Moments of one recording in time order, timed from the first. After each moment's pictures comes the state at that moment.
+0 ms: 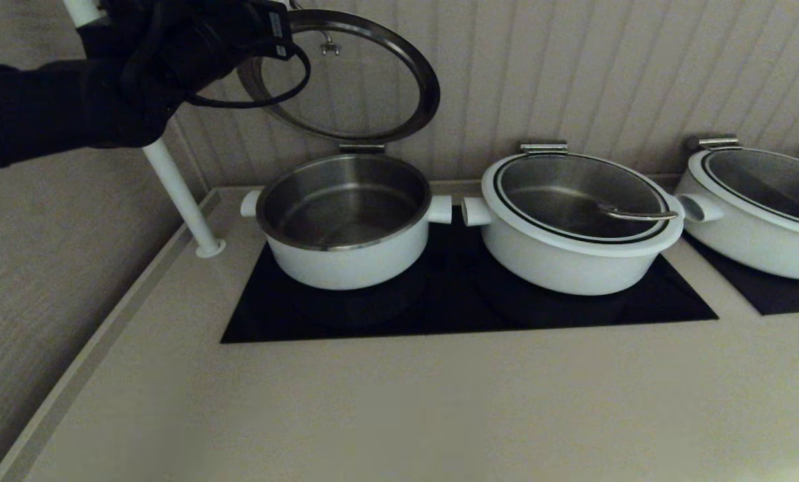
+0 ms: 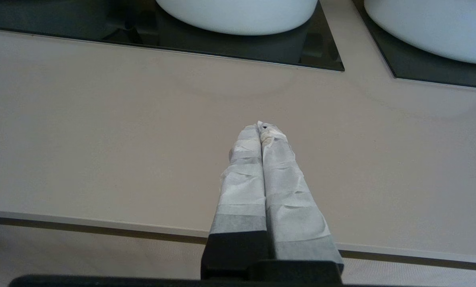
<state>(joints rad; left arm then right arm) -0.26 2.00 -1.94 -0.41 -0.04 0.14 -0.01 0.00 0.00 0.00 0.06 -0.12</state>
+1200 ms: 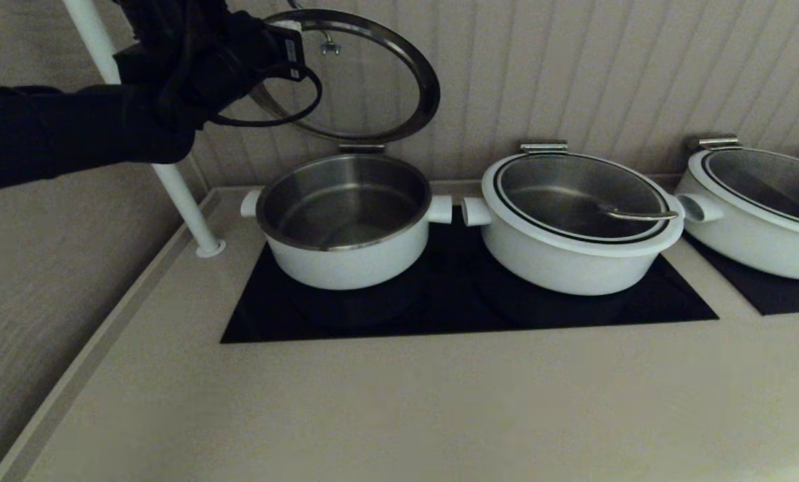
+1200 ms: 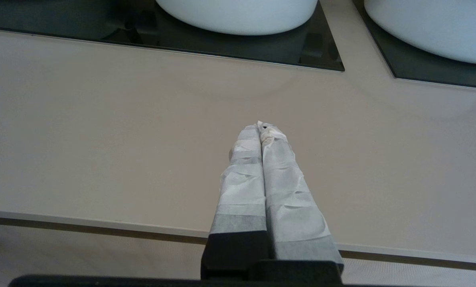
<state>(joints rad) -0.26 2.06 -1.94 -0.44 -0.04 0.14 -0.01 0.00 0.00 0.00 0.06 -0.12</state>
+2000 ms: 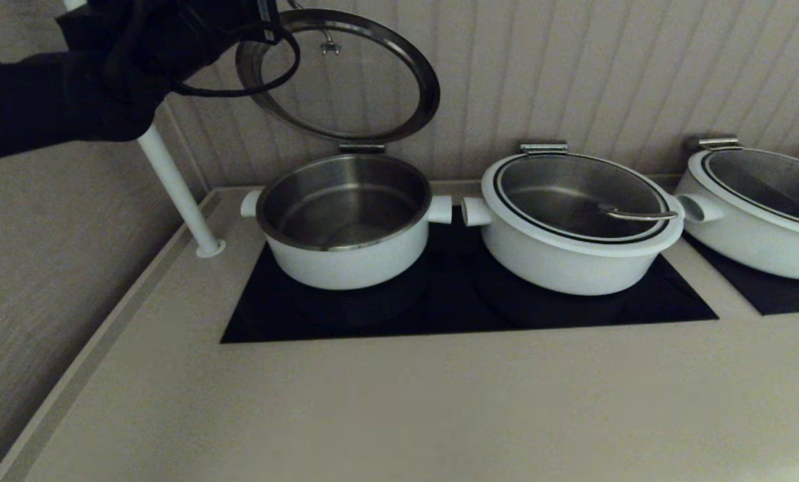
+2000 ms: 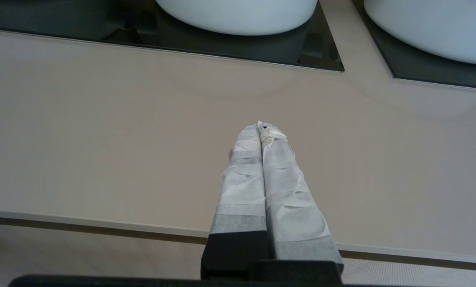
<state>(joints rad) -0.25 1.99 -1.94 -0.44 -0.04 0.15 -0.01 0.00 0.00 0.00 0.06 -0.12</state>
